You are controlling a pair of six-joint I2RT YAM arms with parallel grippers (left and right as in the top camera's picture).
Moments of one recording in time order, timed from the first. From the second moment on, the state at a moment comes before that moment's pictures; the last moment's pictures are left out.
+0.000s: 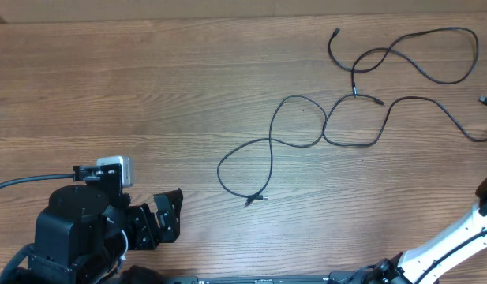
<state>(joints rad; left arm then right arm) -0.35 0.79 1.43 -1.44 0.05 -0.49 -0.79 2.26 2.09 -1.07 -0.08 0.44</state>
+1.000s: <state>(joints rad) -0.35 0.79 1.43 -1.44 0.05 -0.49 -0.79 2.39 1.95 -0.95 0.02 0.49</state>
